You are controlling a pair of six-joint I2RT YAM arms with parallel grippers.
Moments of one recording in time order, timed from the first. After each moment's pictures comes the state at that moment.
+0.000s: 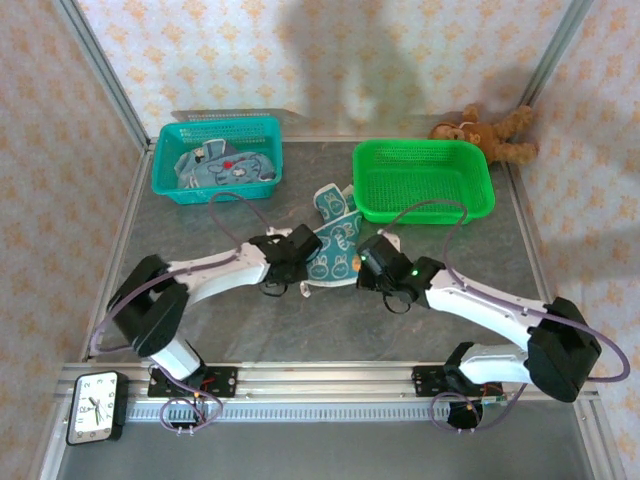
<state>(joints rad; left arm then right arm) -0.74 1.56 1.02 -0.69 -0.27 -0.94 0.81 1.22 0.79 -0.54 0.20 0.84</state>
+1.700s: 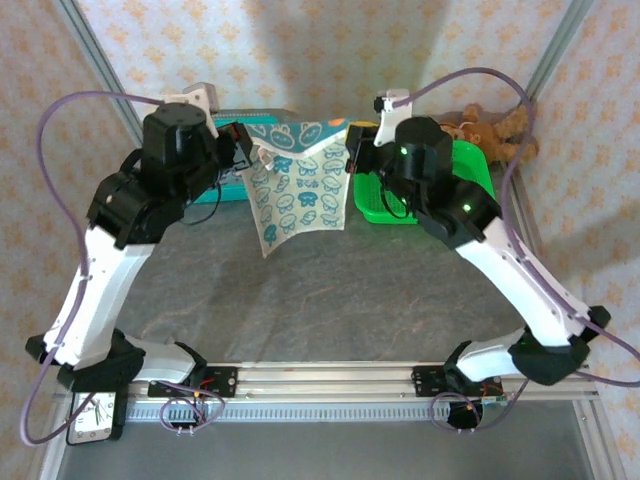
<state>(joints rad) -0.55 1.33 2.00 -1.02 -0.26 -0.63 0.80 1.34 1.73 -0.54 0.28 0.32</state>
